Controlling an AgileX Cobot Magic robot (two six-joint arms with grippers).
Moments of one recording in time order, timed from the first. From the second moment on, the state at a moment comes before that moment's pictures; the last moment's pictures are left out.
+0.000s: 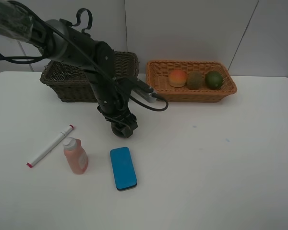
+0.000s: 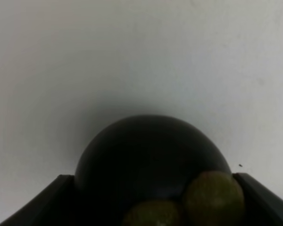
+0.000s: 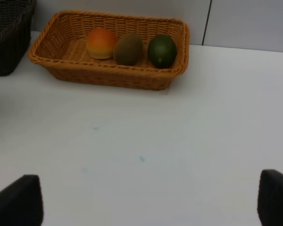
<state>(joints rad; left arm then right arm) -0.58 2.15 -1.37 -0.12 0.65 0.35 0.00 0.00 -0.53 0.07 1.06 -0.12</state>
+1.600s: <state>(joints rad) -0.58 2.09 -1.77 -0.15 0.91 0.35 0.00 0.00 -0.53 0.07 1.06 -0.12</state>
